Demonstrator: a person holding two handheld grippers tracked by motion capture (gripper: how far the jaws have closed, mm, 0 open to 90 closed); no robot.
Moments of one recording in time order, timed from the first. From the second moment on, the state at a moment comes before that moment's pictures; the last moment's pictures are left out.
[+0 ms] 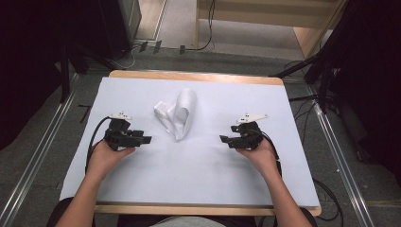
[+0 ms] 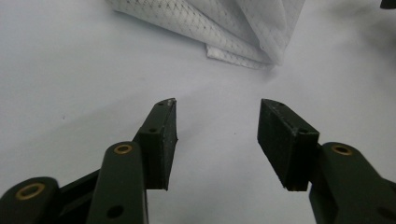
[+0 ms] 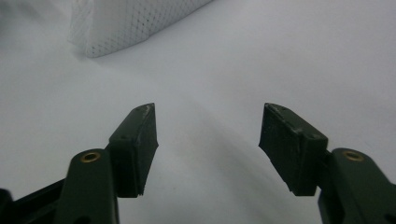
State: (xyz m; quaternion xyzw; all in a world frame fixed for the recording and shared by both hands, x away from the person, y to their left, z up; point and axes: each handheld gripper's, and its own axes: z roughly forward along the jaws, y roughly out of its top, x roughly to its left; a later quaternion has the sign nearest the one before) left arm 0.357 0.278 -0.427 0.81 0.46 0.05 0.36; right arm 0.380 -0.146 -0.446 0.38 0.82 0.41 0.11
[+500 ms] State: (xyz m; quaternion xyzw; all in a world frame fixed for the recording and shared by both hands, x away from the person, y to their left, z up) left arm 0.360 0.275 -0.428 0.81 0.45 0.04 0.38; right arm 0.378 -0.151 -0.439 0.41 0.81 0.40 0.09
